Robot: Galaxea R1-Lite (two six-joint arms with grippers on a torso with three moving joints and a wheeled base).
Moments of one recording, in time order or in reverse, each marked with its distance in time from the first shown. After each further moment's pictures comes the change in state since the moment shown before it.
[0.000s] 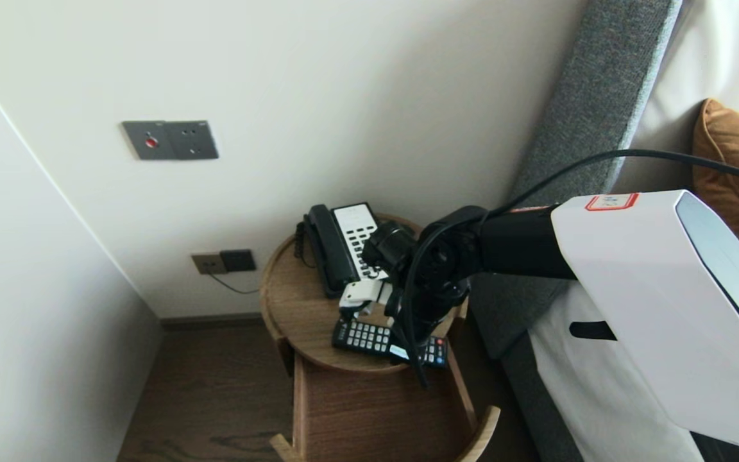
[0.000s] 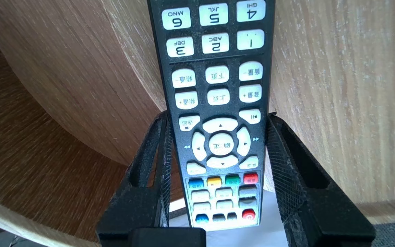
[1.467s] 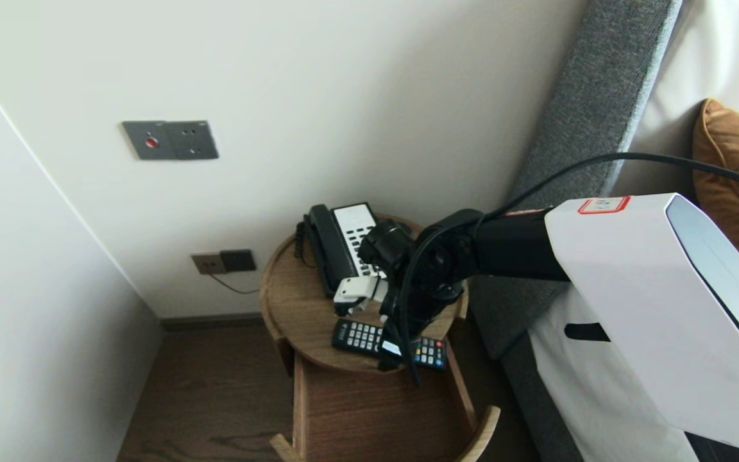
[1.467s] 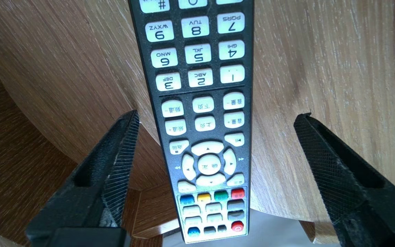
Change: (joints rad) left arm 0.000 0.000 0.000 0.000 0.000 0.000; right arm 0.001 0.011 -0.002 -0.066 0.011 0.000
